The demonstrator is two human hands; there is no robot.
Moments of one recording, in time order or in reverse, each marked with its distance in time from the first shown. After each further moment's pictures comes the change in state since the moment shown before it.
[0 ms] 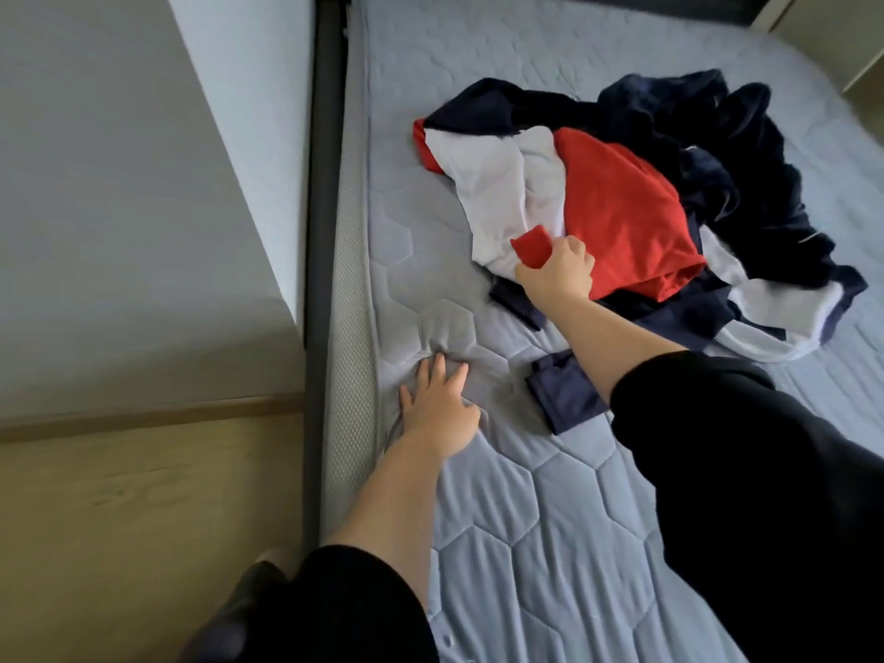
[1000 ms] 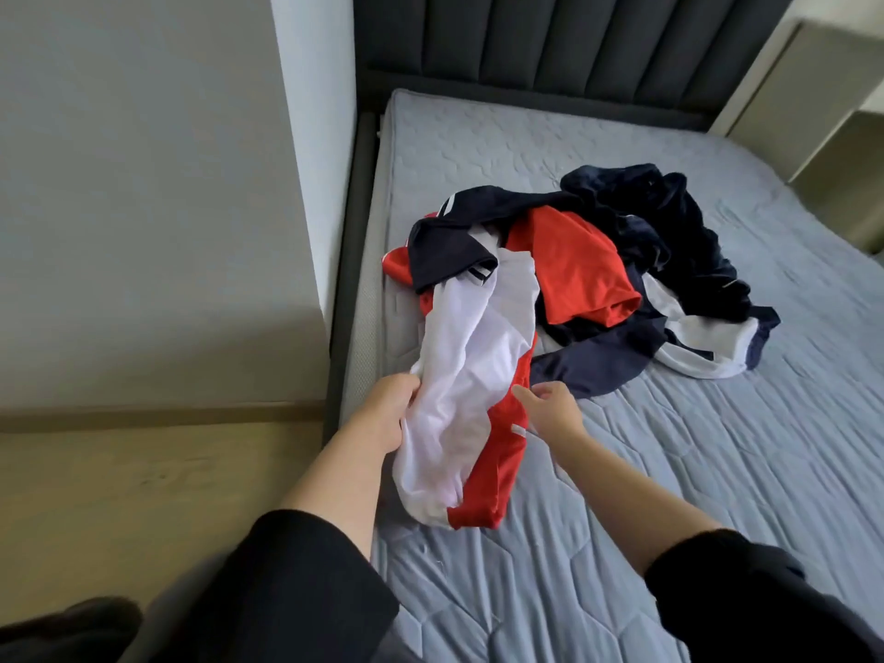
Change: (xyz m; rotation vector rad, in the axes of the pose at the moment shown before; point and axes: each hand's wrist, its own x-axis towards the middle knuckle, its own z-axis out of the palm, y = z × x) left_hand -0.122 0.013 -0.064 -1.239 0.061 -0.335; right_hand -0.196 0.060 -0.063 0.510 -0.196 0.195
